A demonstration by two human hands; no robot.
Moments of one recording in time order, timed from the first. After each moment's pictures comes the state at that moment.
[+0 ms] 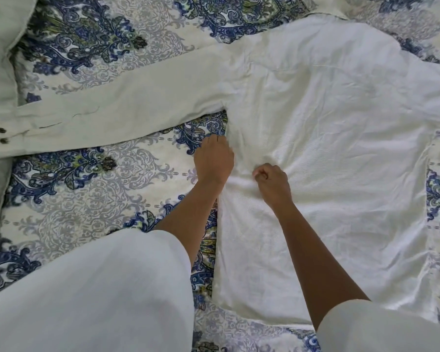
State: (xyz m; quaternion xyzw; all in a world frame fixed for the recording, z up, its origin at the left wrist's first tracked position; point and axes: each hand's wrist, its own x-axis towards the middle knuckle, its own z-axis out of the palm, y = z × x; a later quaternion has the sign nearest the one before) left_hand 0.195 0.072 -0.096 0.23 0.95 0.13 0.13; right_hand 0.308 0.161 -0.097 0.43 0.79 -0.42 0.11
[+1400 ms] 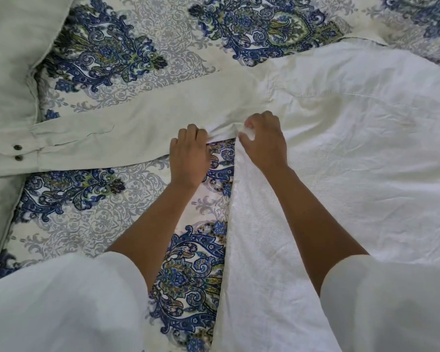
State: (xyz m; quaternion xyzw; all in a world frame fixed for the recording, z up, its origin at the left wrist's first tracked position) left_hand 0.110 0.031 -0.107 0.27 0.96 0.07 -0.06; right_hand 0.160 0.191 -0.085 0.22 0.93 -0.28 -0.03
